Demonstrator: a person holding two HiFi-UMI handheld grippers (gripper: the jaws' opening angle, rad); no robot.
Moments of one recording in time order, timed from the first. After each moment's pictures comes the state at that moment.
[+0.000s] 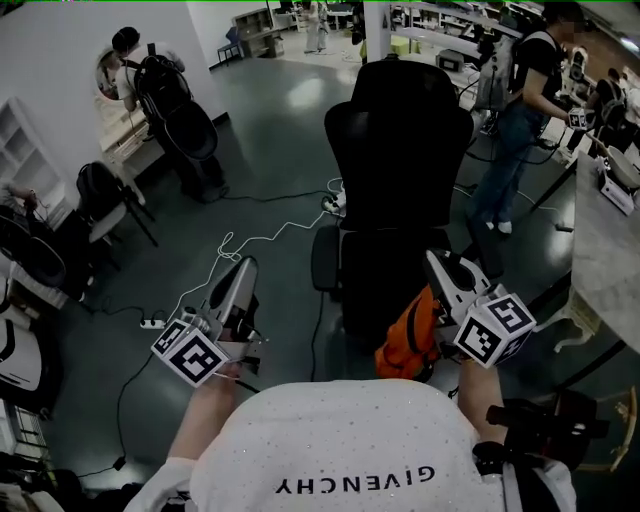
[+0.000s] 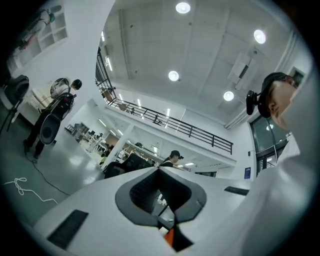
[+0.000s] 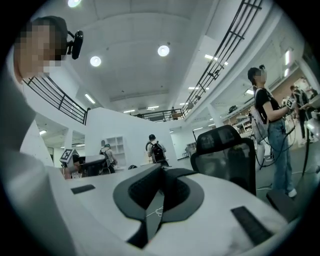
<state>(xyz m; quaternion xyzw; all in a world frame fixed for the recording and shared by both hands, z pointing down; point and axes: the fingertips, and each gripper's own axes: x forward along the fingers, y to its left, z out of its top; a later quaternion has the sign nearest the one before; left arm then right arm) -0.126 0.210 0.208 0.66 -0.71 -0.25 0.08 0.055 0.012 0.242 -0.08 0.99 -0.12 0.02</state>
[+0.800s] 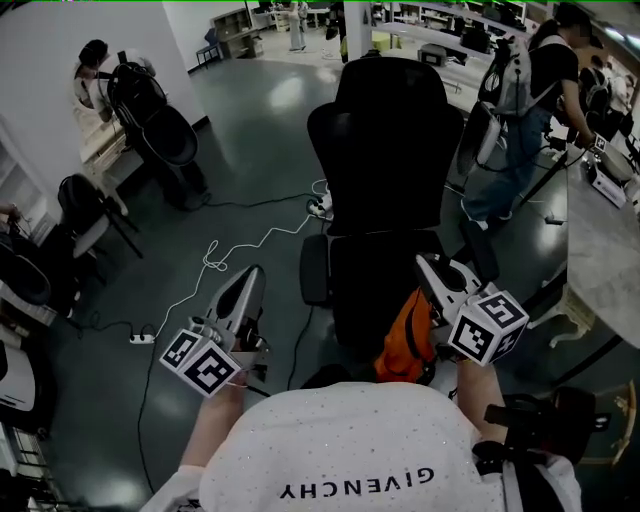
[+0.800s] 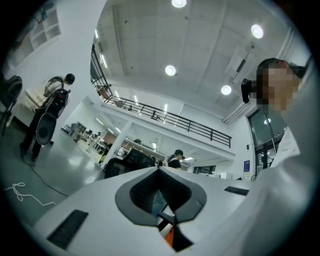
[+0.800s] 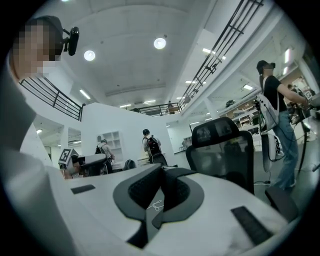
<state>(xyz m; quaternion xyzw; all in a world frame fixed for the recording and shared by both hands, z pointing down) -0.144 0.165 0.234 0.67 -0.70 -0.22 0.08 0.025 -0.014 0.267 -0.09 0.99 -0.13 -0.03</state>
